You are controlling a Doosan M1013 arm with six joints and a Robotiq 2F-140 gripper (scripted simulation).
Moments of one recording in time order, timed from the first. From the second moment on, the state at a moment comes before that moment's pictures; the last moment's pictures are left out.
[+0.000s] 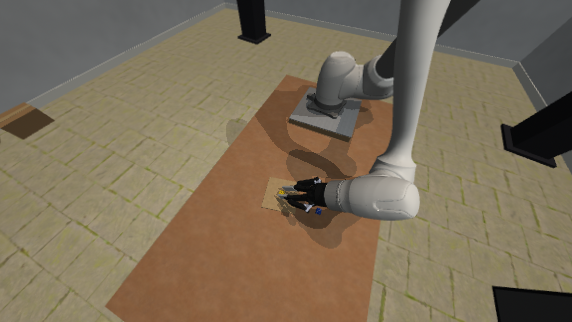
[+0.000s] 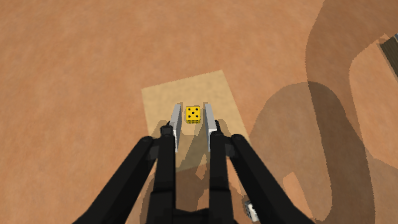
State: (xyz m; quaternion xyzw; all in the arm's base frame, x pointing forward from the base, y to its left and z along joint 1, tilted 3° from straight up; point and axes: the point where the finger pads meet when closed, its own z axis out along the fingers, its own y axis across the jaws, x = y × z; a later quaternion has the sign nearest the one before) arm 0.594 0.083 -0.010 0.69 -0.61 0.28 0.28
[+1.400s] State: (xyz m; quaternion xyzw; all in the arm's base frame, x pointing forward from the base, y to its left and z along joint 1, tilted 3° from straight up) arm 0.594 0.082 -0.022 0.69 -0.61 0.28 0.28
